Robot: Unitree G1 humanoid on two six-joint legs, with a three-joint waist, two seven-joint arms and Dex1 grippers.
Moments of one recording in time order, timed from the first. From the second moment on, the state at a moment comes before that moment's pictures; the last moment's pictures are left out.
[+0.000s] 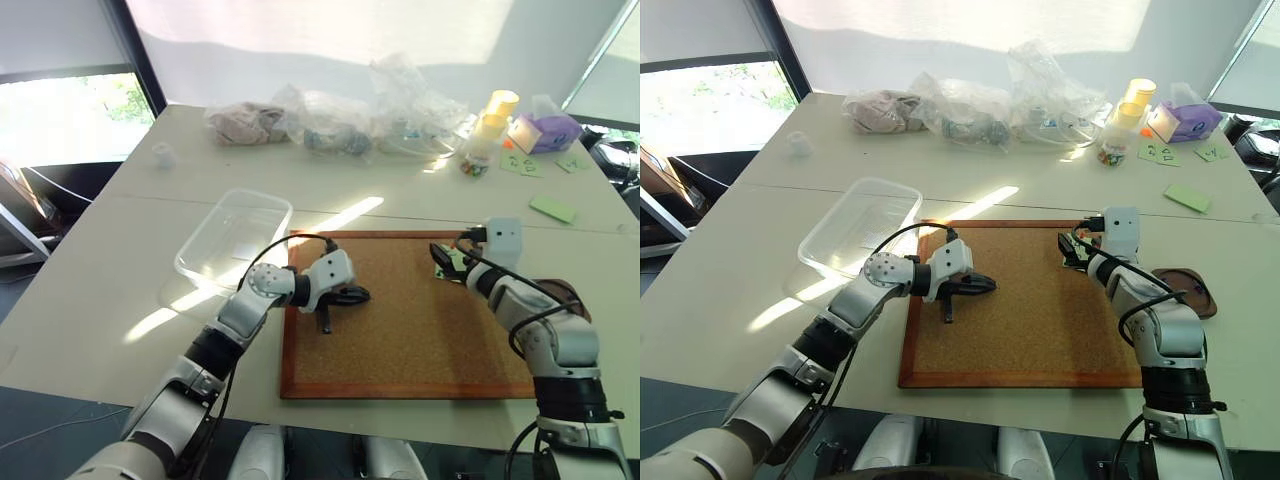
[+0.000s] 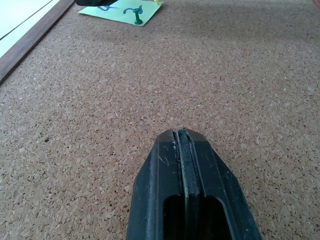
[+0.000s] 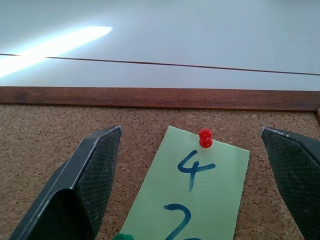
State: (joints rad) left arm -0.59 0.25 -0.44 0.29 -0.07 0.17 -0.97; right arm -0.30 -0.48 -0.18 -0.07 0.46 0.70 0.10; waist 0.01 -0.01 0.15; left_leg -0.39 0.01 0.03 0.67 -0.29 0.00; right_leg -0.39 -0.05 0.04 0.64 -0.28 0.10
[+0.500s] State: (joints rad) left arm -0.57 0.26 -0.44 0.26 -0.05 0.19 -0.96; right arm -0.34 -0.44 -0.20 0.02 0.40 0.68 0.15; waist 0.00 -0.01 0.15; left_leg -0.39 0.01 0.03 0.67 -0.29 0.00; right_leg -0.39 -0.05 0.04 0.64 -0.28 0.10
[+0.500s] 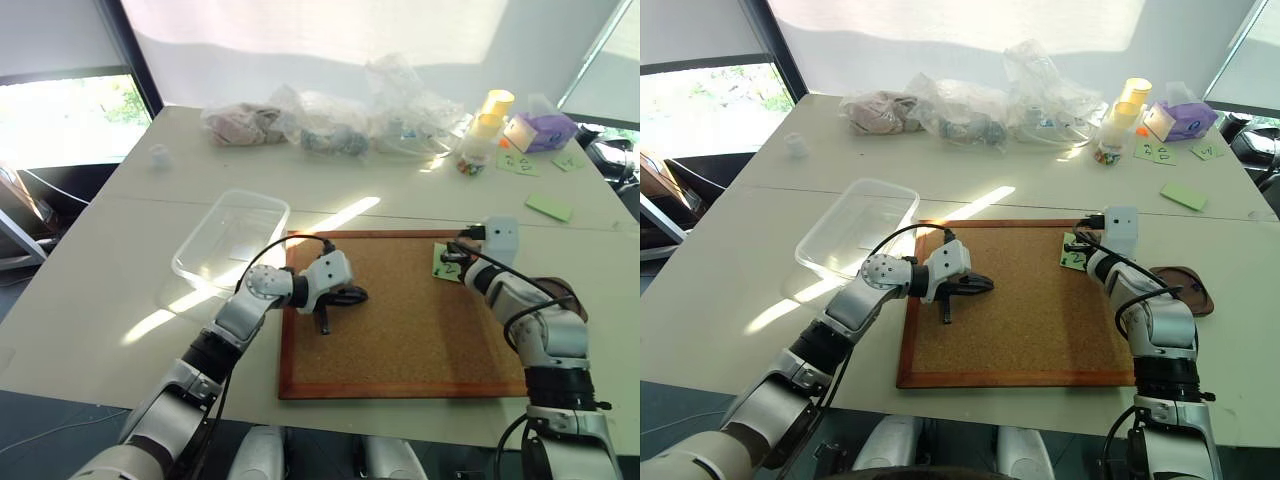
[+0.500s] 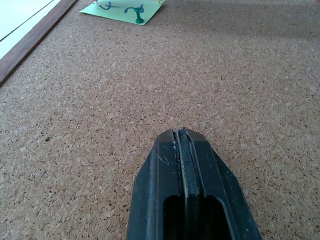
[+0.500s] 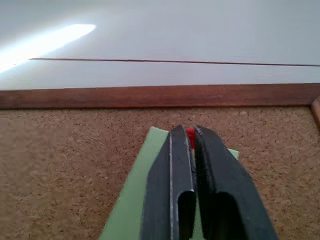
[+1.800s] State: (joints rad) left arm -0.56 0.28 -0.43 0.19 -0.03 0.28 -0.98; right arm -0.04 -0.36 -0.45 -0.27 0.34 0.47 0.04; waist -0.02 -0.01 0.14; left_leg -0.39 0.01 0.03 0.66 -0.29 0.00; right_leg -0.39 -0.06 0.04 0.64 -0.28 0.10
